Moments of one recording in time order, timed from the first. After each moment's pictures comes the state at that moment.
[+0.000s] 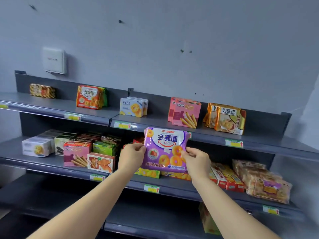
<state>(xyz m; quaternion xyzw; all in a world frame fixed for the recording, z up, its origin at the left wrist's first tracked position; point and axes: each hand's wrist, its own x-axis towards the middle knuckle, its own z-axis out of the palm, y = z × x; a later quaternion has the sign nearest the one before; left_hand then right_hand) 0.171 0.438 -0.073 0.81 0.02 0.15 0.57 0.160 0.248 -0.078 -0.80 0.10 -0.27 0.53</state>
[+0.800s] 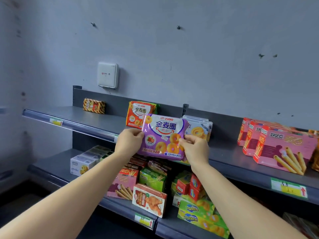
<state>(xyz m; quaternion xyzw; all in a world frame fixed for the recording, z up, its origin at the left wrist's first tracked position) 0.381 0.695 -0.020 0.81 0.09 0.27 0.51 0.422 0.503 -0.028 -0.79 -0.05 -0.23 0.57</state>
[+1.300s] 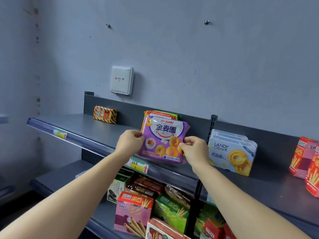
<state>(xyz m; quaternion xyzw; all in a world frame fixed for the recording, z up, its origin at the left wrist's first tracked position) 0.522 0.799 -0.012 0.82 0.13 0.26 0.50 0.578 0.608 -0.017 -0.82 -0.08 -0.18 0.54</state>
